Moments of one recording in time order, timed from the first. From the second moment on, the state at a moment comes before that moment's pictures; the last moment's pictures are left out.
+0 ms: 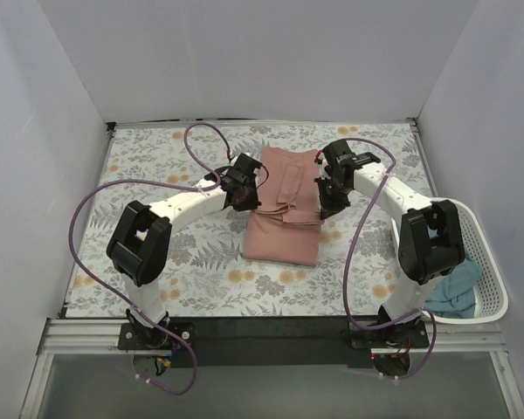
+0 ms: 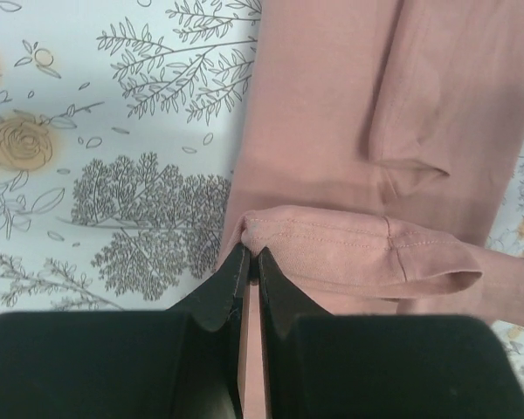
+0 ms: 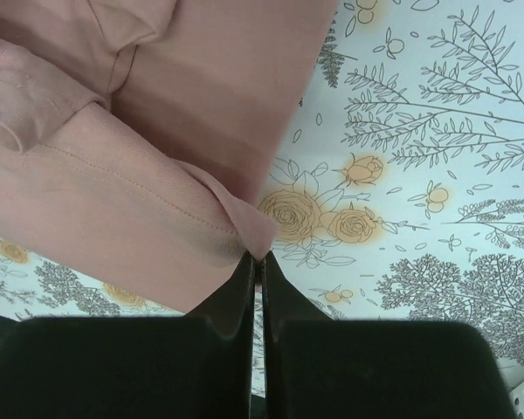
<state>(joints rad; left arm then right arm) -0.63 1.80 1.32 -0.47 -0.18 -0.68 0.40 1.72 1.34 -0.87 -0.15 0.20</state>
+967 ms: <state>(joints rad) -0.88 1.66 1.07 -0.32 -0.28 -0.79 0.52 1.48 1.05 -0.46 -0.18 0.27</state>
